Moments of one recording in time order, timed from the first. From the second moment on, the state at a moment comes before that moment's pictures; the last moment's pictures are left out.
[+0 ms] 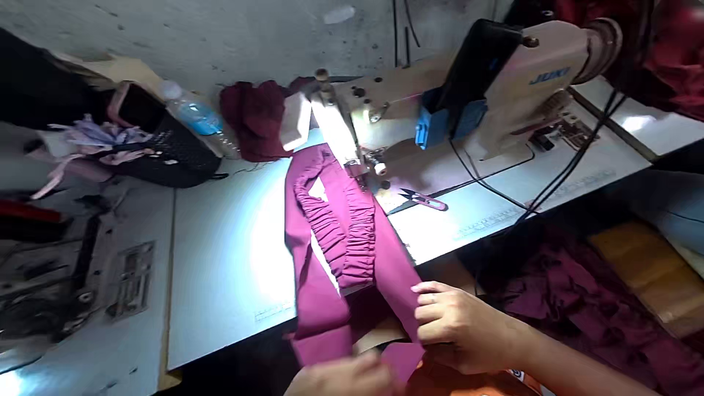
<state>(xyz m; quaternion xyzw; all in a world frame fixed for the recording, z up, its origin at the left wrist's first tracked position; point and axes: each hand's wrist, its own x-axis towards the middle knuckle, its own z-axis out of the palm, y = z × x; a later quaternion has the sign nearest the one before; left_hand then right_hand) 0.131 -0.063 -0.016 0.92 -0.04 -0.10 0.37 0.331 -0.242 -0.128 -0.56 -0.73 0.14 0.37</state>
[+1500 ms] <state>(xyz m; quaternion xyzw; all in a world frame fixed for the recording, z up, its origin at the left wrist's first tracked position) 0.195 -0.084 -0.140 0.96 0.13 0.25 0.04 0.286 -0.237 -0.206 -0.54 -0.70 0.28 0.37</state>
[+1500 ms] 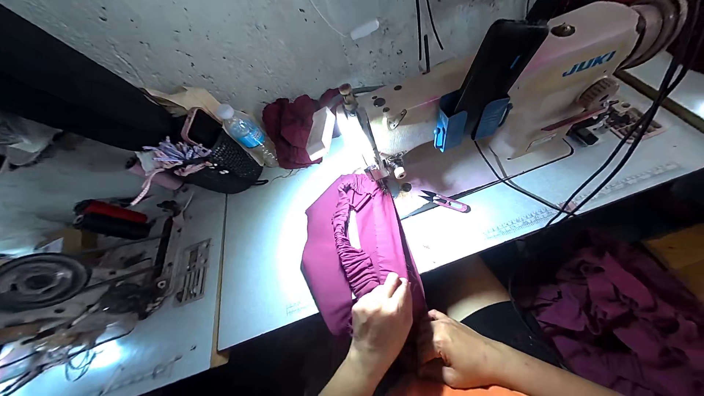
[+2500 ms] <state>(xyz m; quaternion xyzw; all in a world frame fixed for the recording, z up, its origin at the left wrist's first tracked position) 0.206 -0.101 -0.182 0.95 0.20 0.24 0.09 0.295 -0.233 -0.184 -0.45 -0.70 0.34 0.44</state>
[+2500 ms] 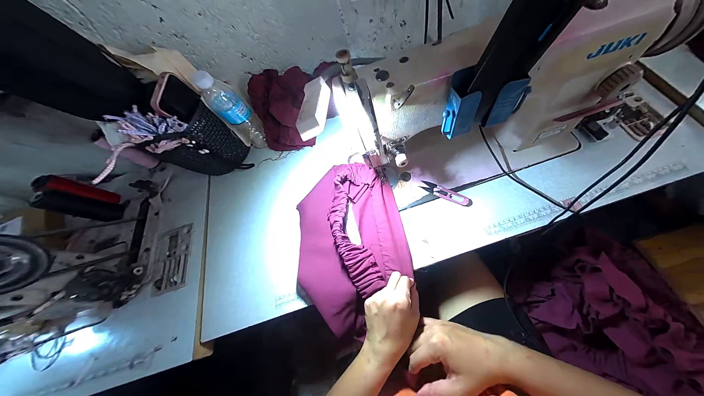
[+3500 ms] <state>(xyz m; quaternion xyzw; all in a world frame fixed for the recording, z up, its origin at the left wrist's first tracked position) 0.200 -0.049 -0.147 0.91 0.15 -0.03 0.39 0.339 -0.198 -0.232 -0.59 -0.60 0.04 0.53</state>
